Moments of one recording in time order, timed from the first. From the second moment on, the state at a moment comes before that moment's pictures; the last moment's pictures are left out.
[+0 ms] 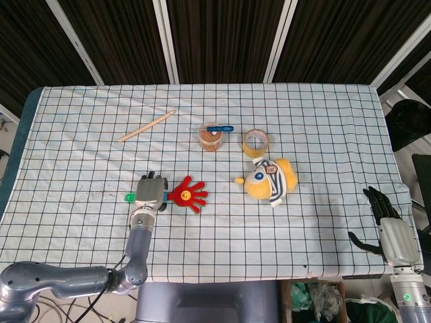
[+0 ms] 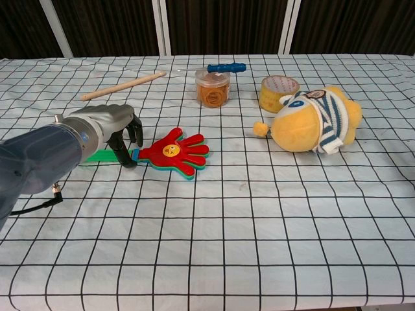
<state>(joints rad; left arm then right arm) -0.88 -1.85 -0.30 -1.43 0.43 1.21 0.93 0.10 -1.15 0.08 -1.62 -1.46 1.42 0.19</state>
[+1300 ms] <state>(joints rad) -0.89 -1.88 -0.30 -1.41 0.43 1.21 0.93 0.10 -1.15 0.08 -1.62 -1.46 1.42 0.19</state>
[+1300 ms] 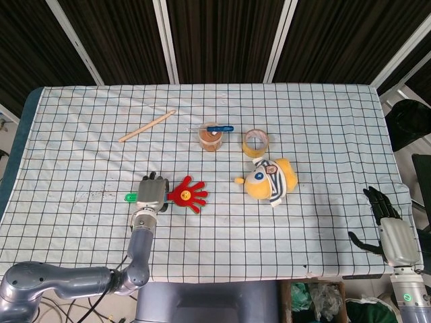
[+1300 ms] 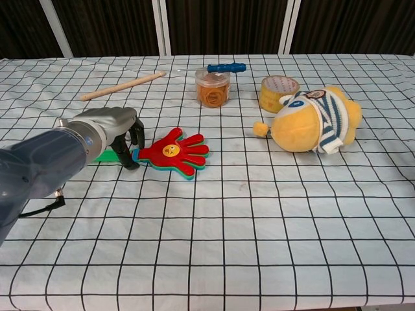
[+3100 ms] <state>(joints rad) -0.73 -1.83 -0.30 -1.51 1.16 1.29 0.08 0.10 -1.14 0.09 -1.63 -1.45 1.42 0.19</state>
